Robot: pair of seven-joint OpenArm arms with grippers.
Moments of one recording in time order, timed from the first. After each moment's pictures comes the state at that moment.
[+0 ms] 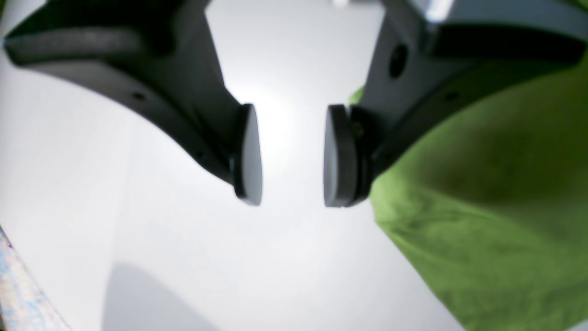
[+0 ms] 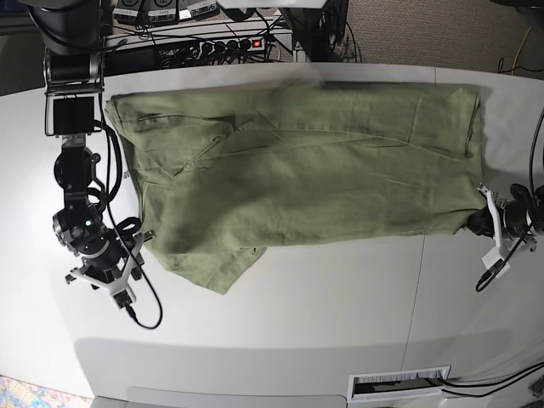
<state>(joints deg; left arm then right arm) -20.5 -47.7 16.4 68.0 -45.2 -43.5 46.9 24.6 27.3 -6.2 71.8 1.6 25.7 -37.0</state>
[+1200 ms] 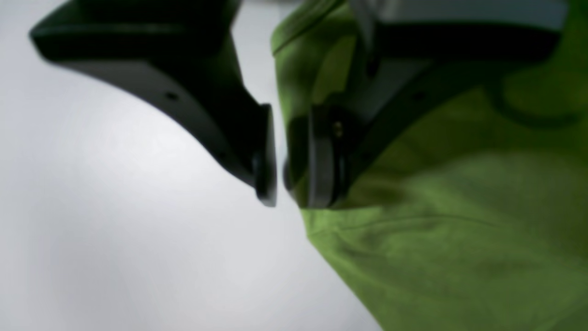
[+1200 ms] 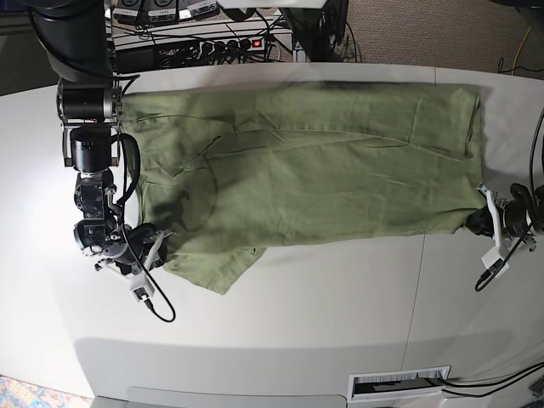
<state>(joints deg) -20.5 -47.7 16.4 68.1 -45.3 -43.5 46.8 34.6 20.6 -6.0 41.0 -1.8 31.0 -27.1</state>
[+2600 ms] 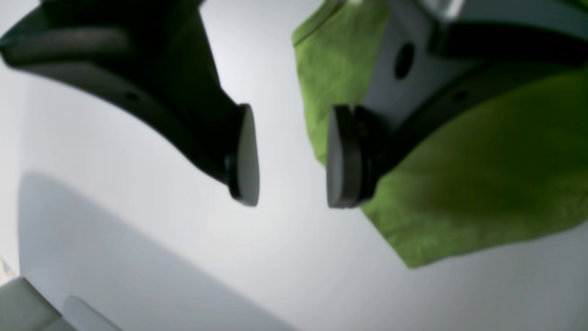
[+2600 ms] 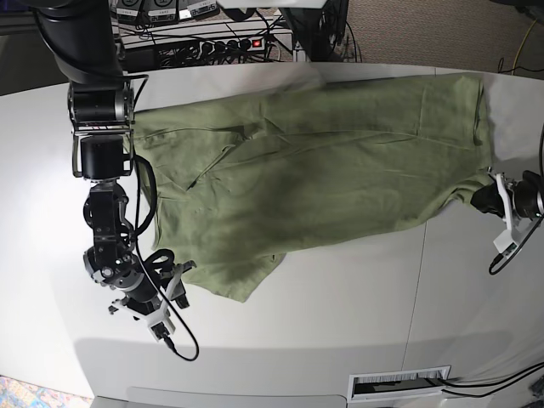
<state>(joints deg) -15.3 -51.8 16.5 68.1 -58.1 -43.5 51.2 35.3 16.7 -6.1 56.6 -1.9 31.2 -29.0</state>
